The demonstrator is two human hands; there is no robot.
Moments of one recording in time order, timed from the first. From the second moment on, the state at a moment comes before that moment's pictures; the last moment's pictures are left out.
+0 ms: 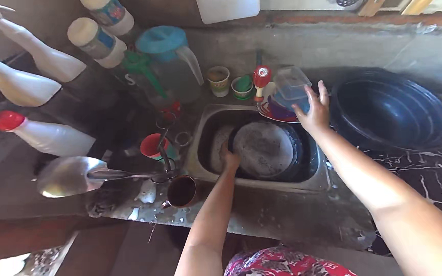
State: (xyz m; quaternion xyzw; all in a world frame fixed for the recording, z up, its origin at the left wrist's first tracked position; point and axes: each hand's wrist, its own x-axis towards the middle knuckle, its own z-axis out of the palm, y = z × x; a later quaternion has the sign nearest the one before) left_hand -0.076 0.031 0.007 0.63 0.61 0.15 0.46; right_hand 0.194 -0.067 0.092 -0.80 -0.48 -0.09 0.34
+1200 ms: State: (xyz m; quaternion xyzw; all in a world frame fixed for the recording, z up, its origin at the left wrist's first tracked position) left_hand -0.073 0.063 -0.021 0.39 0.57 0.16 0.70; right_hand 0.147 -0.112 0.105 -0.81 0.02 0.38 0.46
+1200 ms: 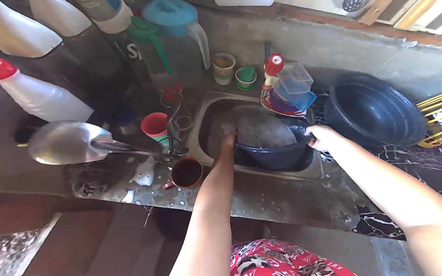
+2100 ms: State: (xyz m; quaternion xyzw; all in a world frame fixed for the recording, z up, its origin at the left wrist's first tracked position) left_hand -0.081 0.020 0.073 0.37 0.55 0.27 0.70; right_hand 0.145 -0.169 0.107 -0.70 0.11 0.45 0.55
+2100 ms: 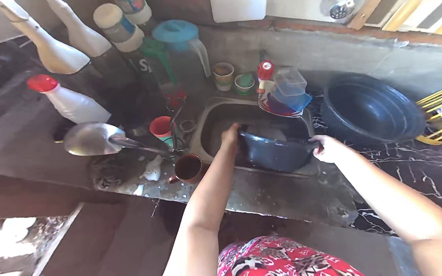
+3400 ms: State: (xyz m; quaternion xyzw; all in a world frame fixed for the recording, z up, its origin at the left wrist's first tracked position) left_hand -0.122 -0.058 0.117 0.56 0.43 0.22 0.68; right_hand 0.126 -0.268 0.160 -0.73 -0.05 0.27 0.63
